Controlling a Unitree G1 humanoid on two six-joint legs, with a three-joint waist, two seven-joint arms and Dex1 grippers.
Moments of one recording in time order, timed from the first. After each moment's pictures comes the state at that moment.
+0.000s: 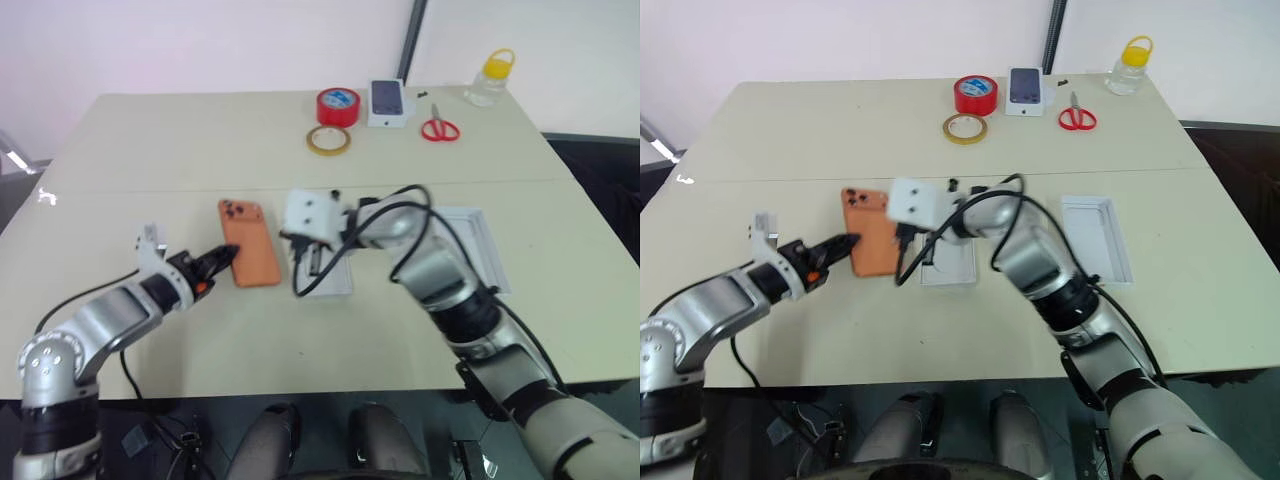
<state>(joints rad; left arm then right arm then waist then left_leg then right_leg) -0.23 0.54 0.30 -0.22 -1.94 0.88 0.47 -0.81 -0.33 0.35 -0.15 -0.18 0.65 0.98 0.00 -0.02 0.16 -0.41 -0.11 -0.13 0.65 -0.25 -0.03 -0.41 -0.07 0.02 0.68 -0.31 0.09</state>
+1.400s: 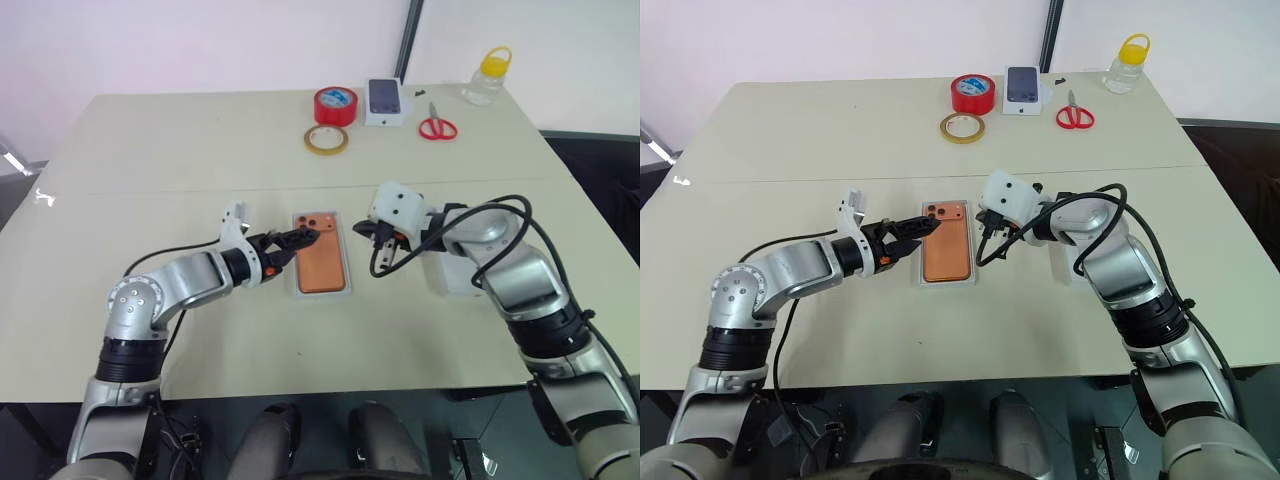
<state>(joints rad) -0.47 0.48 0.05 -0.09 -1.87 0.99 0.50 -0.66 -0.60 0.26 -0.19 -0.02 0.64 0.93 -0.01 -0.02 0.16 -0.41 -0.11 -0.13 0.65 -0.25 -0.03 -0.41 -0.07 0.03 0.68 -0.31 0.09</state>
